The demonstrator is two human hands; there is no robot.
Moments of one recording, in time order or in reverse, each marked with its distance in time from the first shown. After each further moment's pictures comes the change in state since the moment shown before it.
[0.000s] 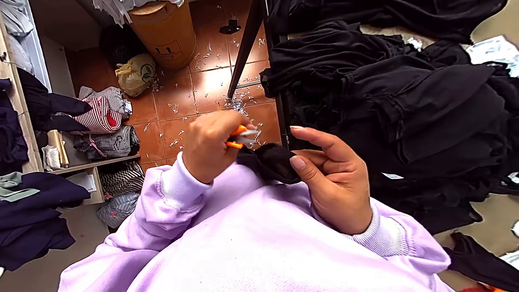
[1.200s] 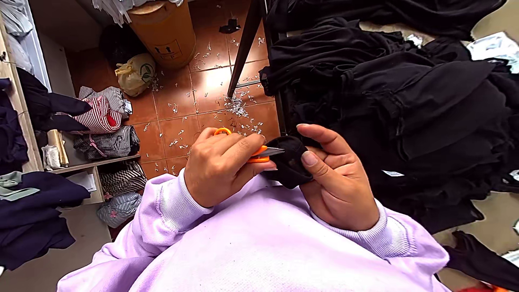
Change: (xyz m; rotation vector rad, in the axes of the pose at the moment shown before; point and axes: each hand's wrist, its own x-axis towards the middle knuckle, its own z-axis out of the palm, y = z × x) left_hand -0.017 0.031 -0.004 0.092 -0.052 0.103; right_hand -0.007 0.000 -0.001 0.449 0.052 0.216
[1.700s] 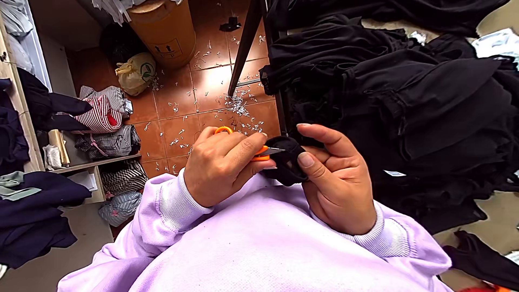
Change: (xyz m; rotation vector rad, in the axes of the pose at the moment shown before) left_hand 0.003 0.000 0.000 0.035 -0.032 0.014; right_hand 0.001 0.002 0.001 -0.165 0.009 -0.094
